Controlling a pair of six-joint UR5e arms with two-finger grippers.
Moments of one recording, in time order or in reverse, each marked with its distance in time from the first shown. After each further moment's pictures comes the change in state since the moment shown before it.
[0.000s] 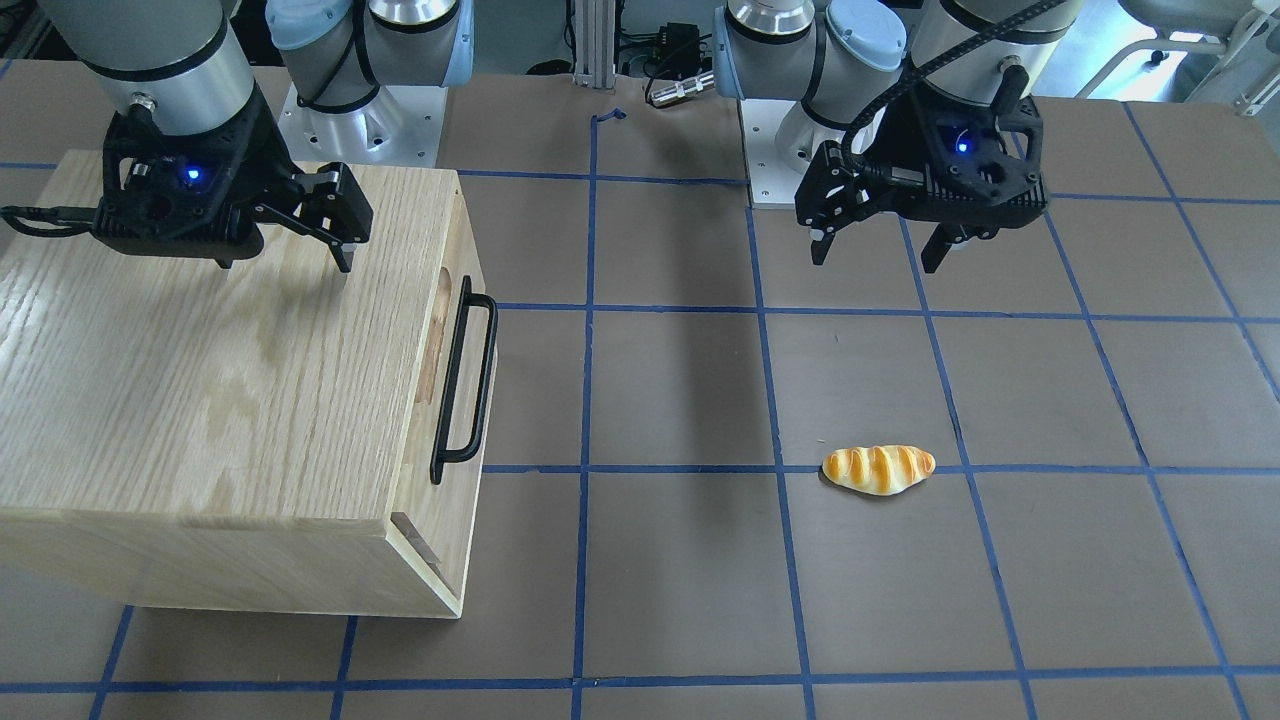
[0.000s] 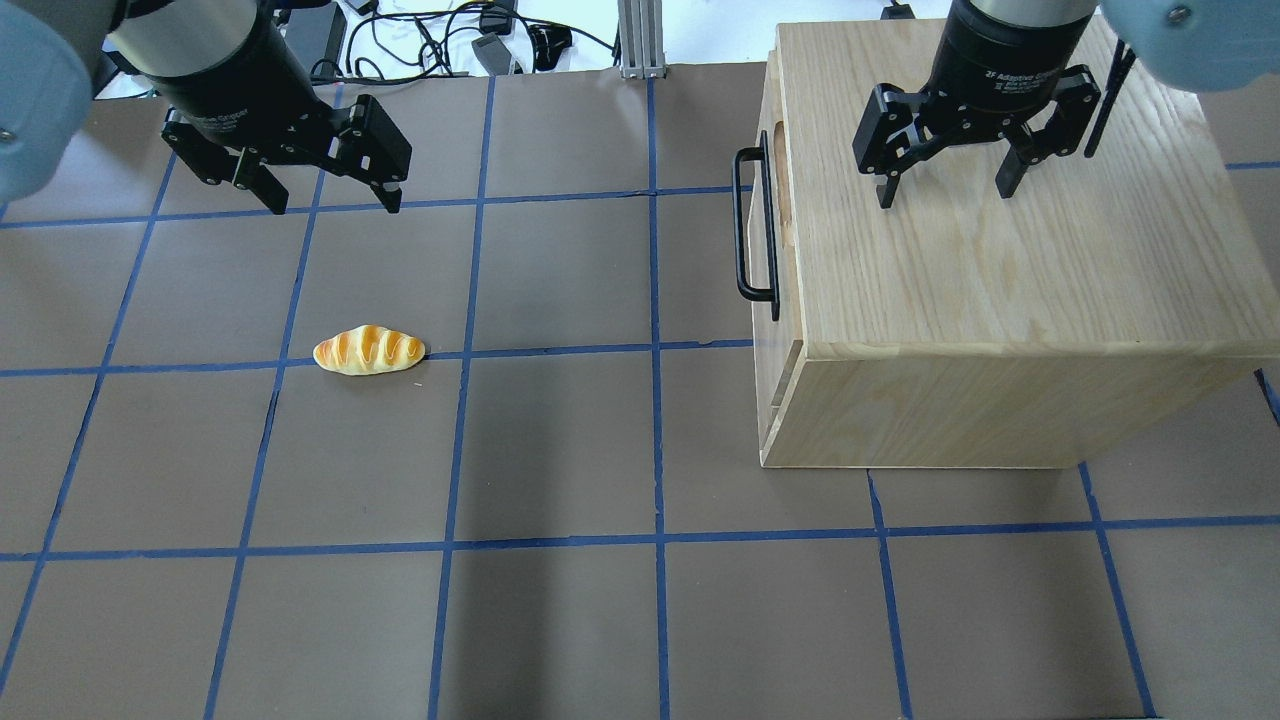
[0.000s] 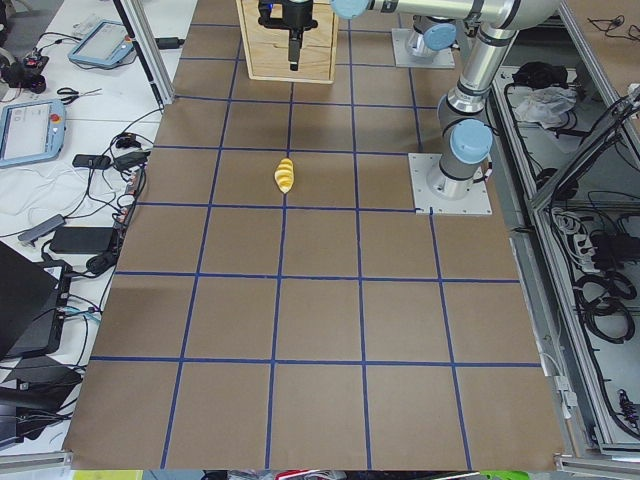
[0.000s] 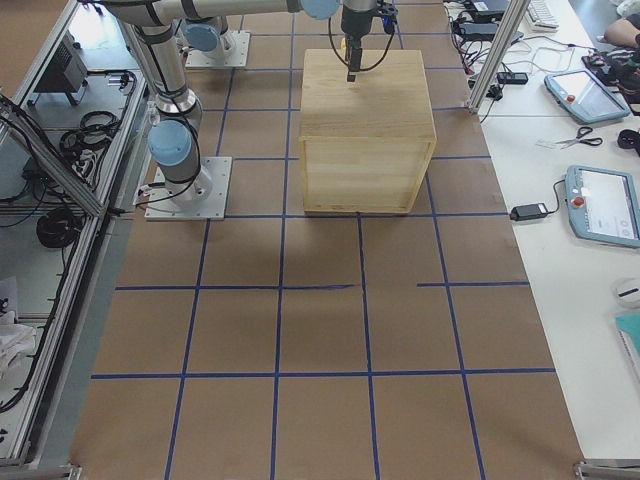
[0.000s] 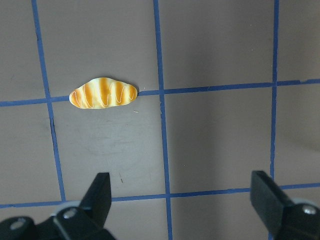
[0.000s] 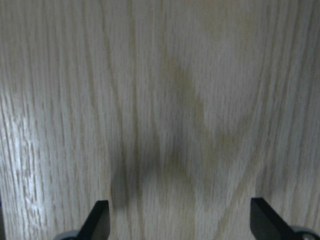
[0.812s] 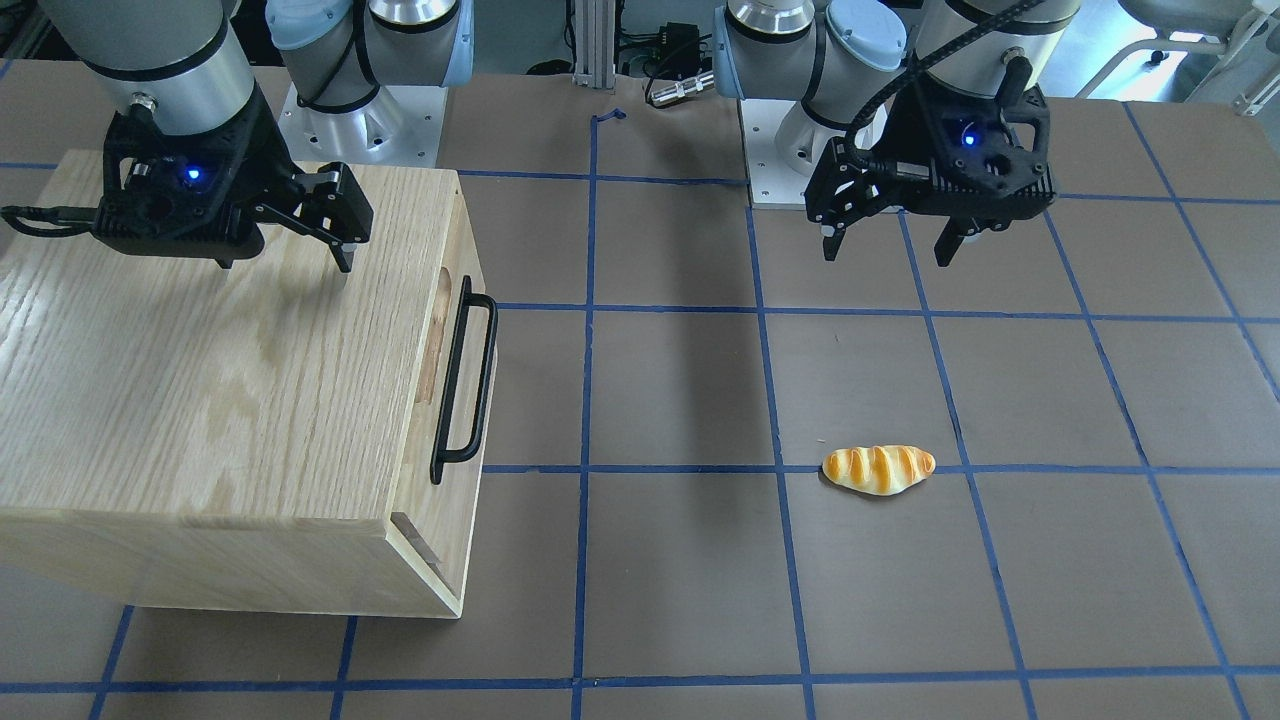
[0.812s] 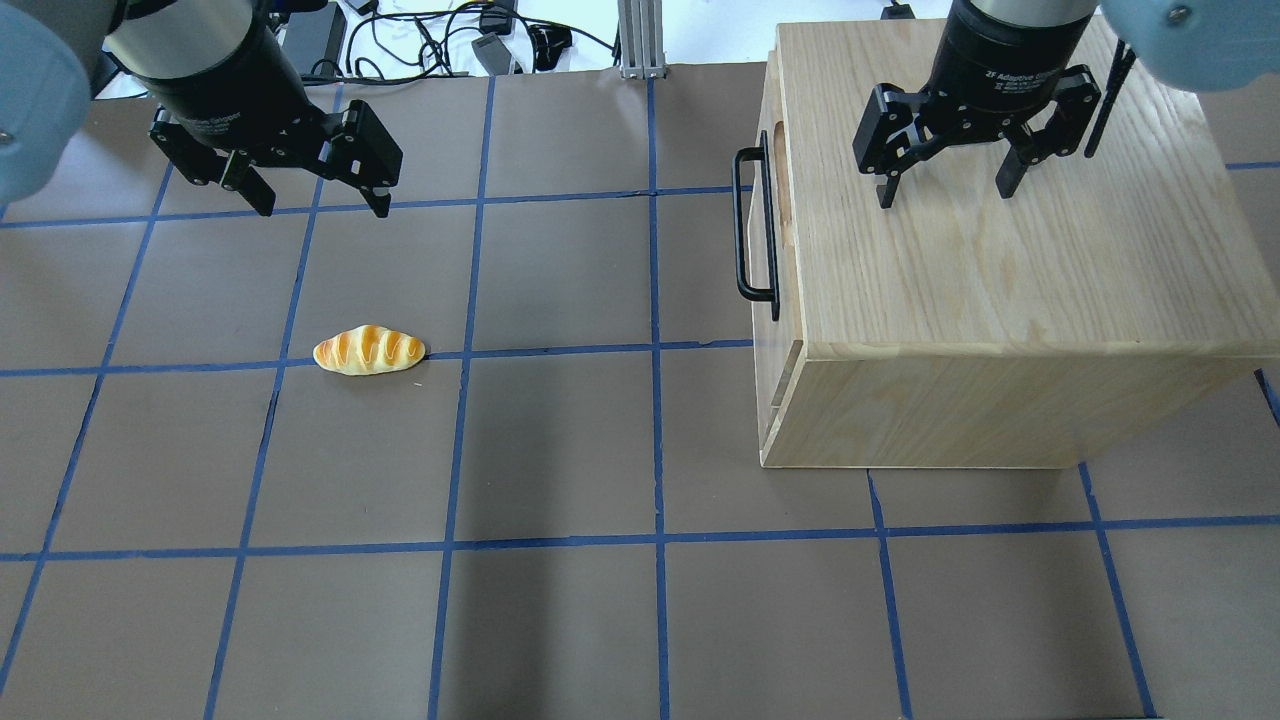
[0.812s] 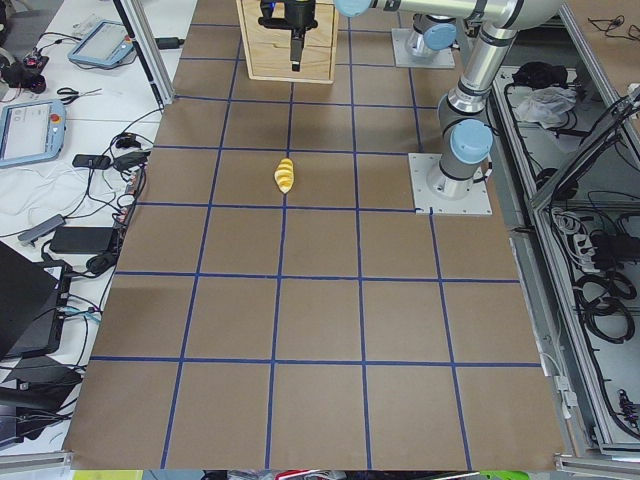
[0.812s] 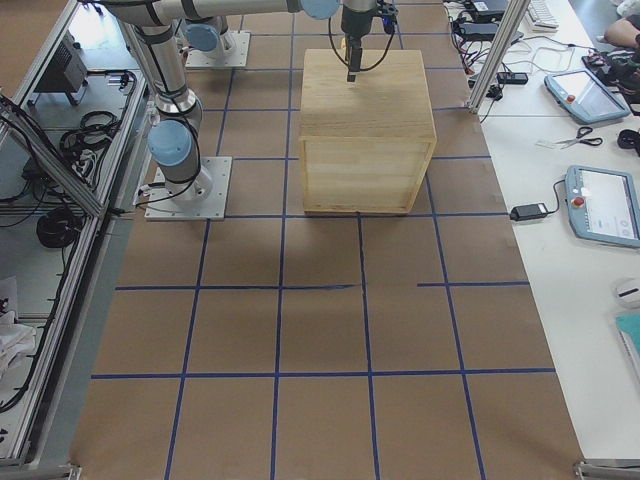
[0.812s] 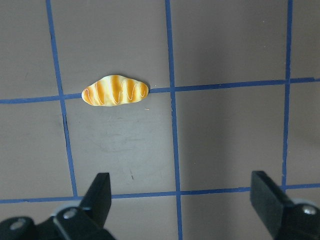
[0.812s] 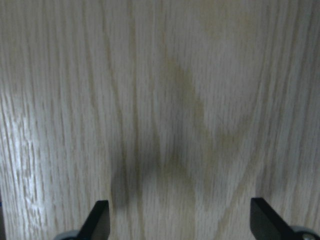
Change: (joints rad) left arm -0.002 0.000 0.000 -0.006 0.034 0.001; right arm 0.000 0.000 0.000 0.000 0.000 0.000
